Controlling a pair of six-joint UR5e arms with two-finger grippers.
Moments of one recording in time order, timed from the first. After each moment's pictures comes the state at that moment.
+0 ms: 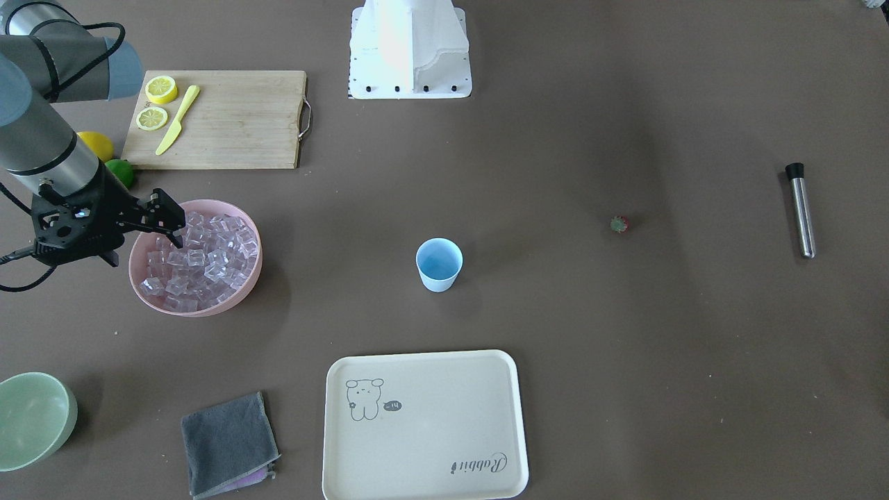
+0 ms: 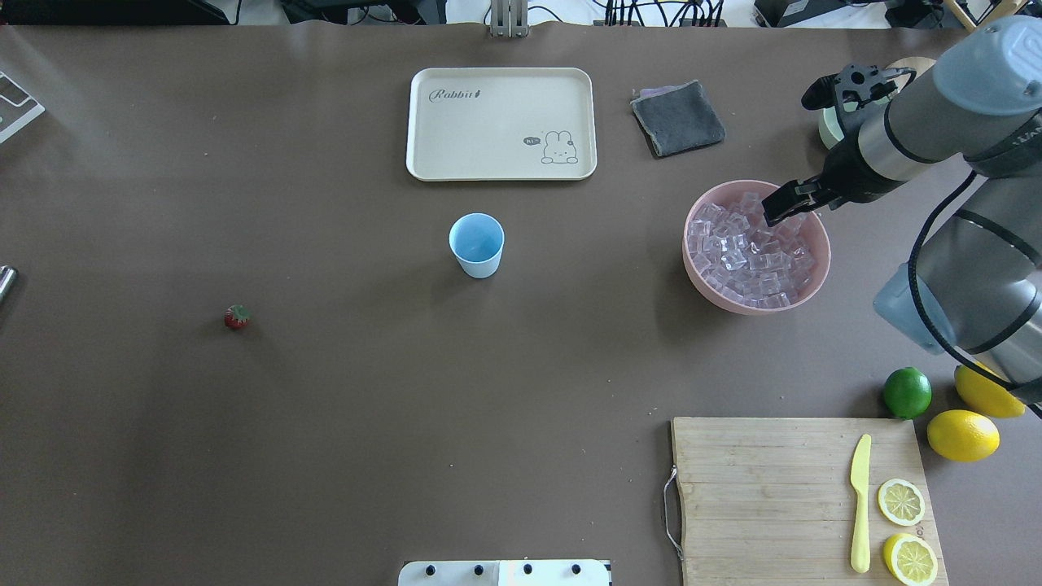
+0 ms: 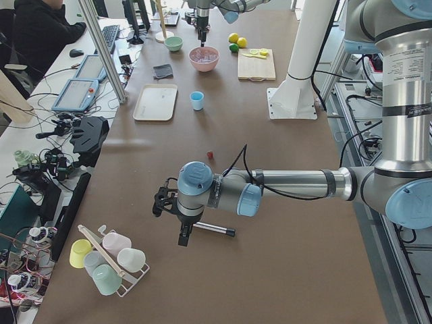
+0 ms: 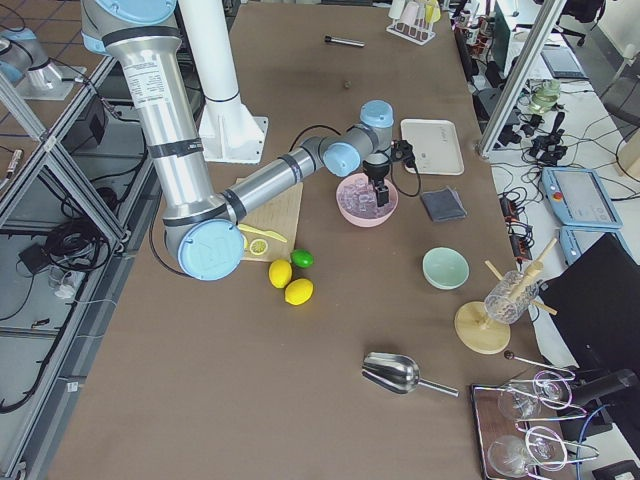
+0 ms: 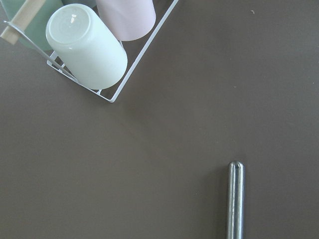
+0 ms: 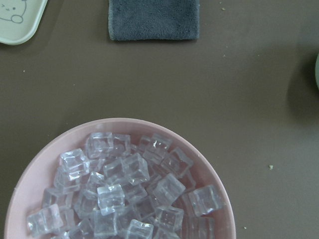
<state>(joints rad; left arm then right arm) -1.59 -1.47 -1.65 -1.82 -2.33 -0.03 0.92 -1.29 1.81 -1.40 2.09 0.63</state>
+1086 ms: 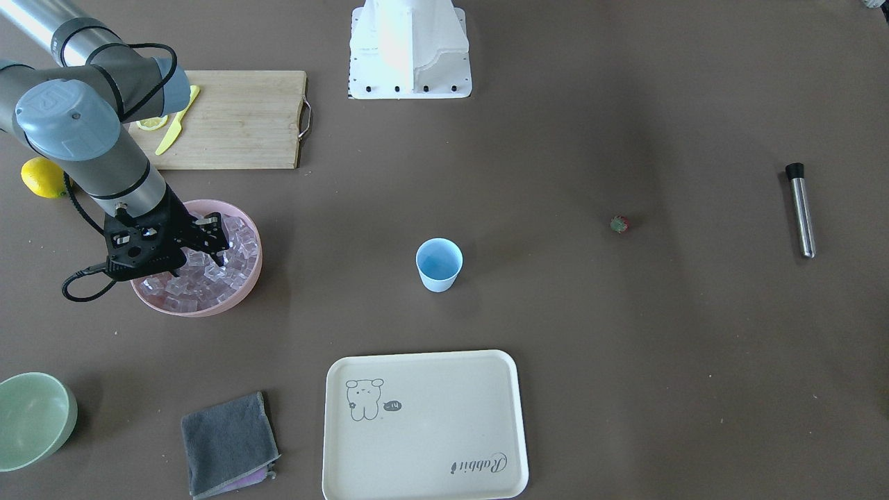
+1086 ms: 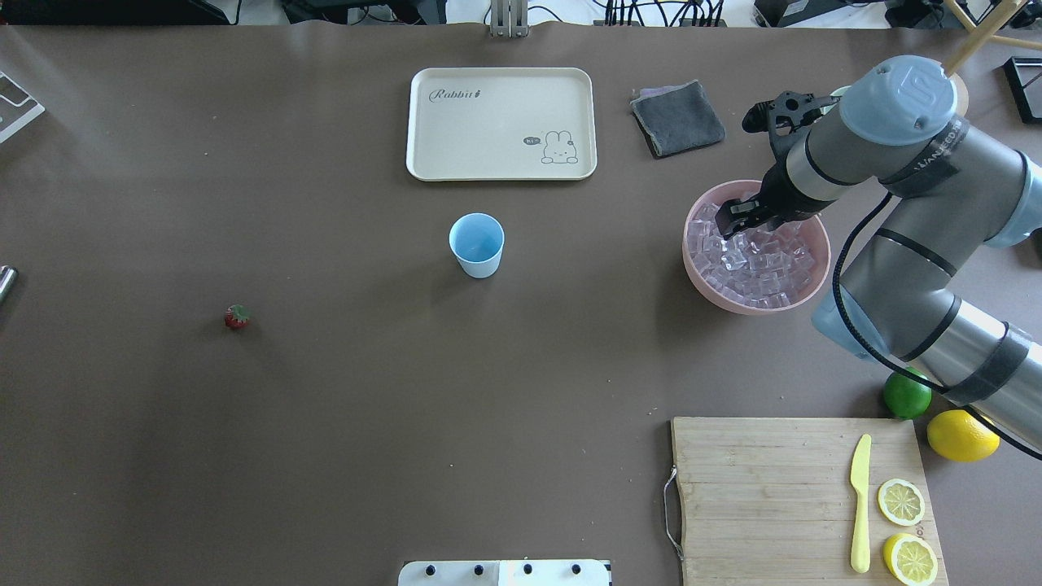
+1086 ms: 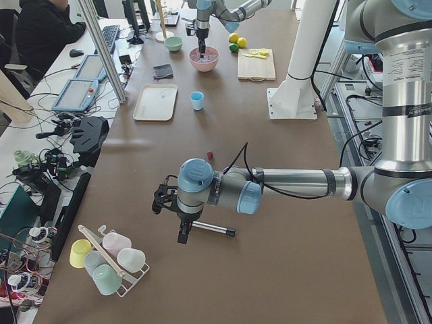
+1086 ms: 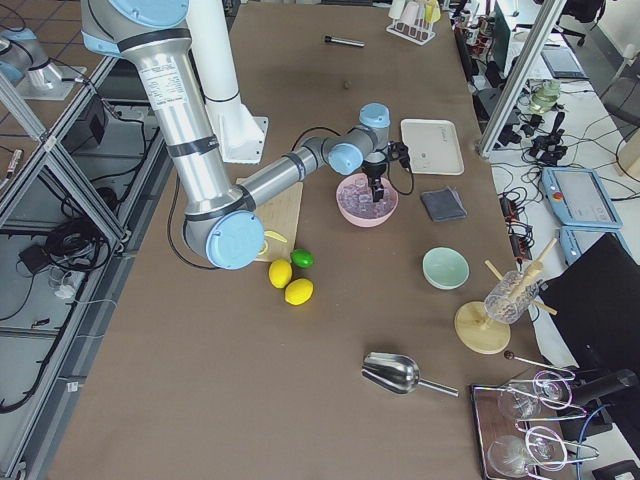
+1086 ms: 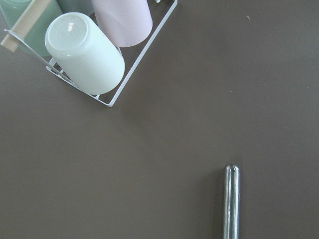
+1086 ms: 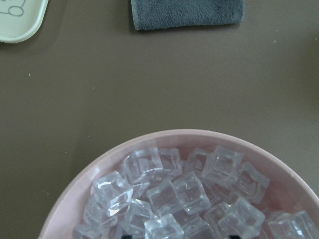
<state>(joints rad) -1.59 -1.46 -1.67 -1.82 -2.33 -0.03 0.84 -1.21 1.69 -1.35 2.05 0.73</state>
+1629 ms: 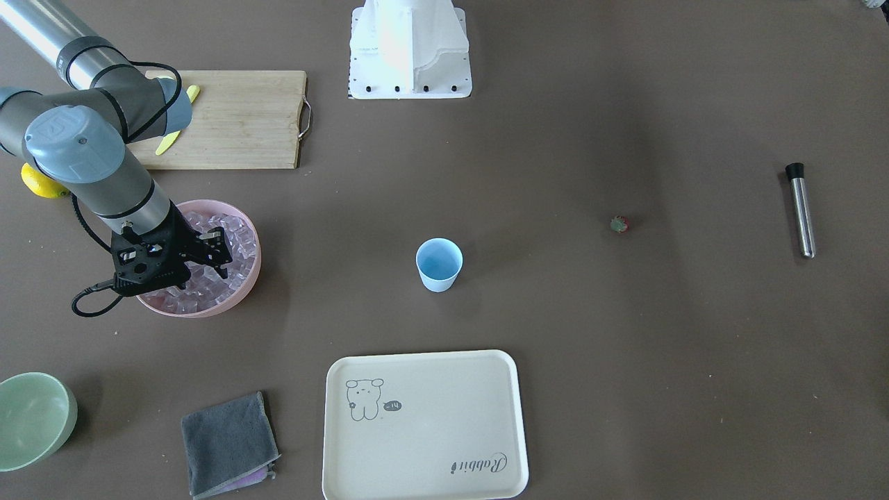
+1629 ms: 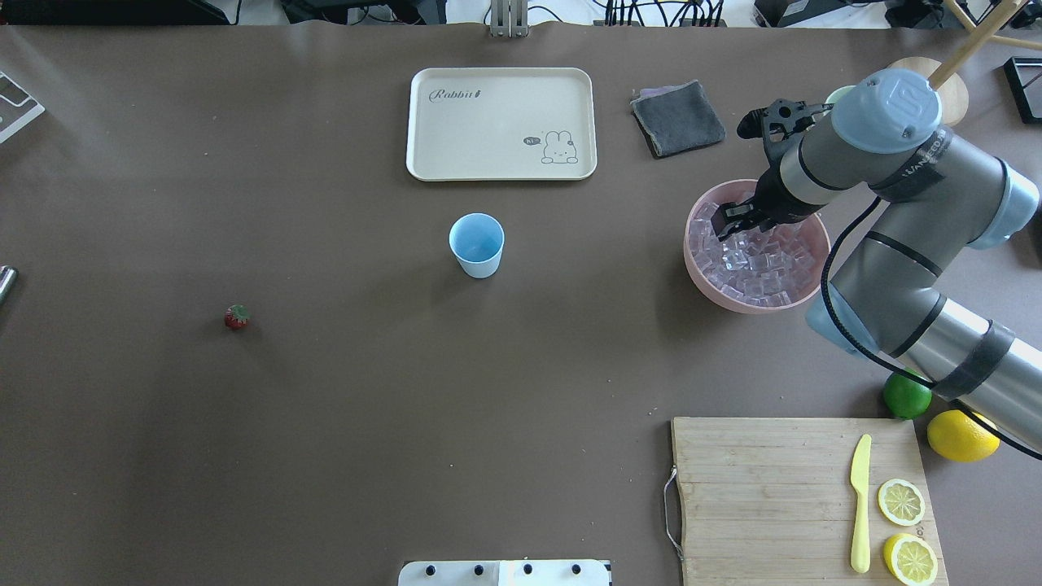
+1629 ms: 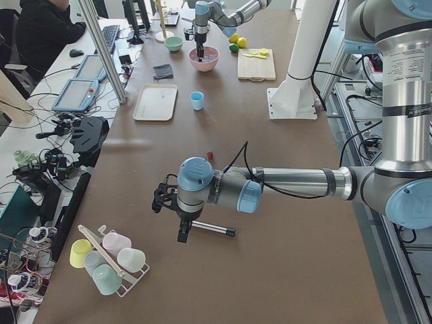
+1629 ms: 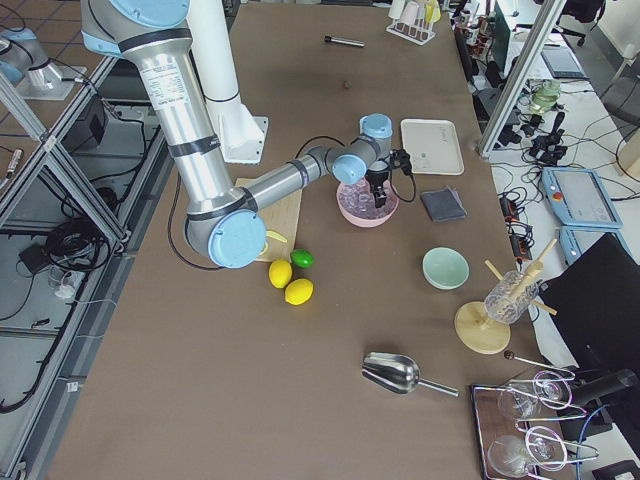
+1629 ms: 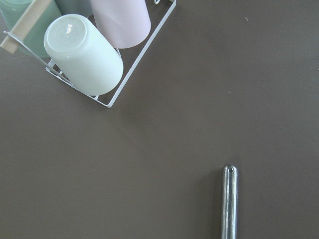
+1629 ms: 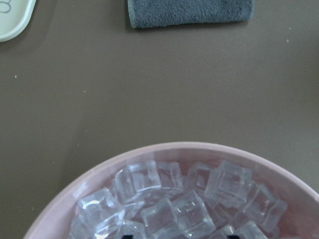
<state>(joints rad) -1.59 -1.47 -1.68 -1.82 -2.33 -0.03 0.84 -1.21 1.63 -1.27 2.06 0.73</state>
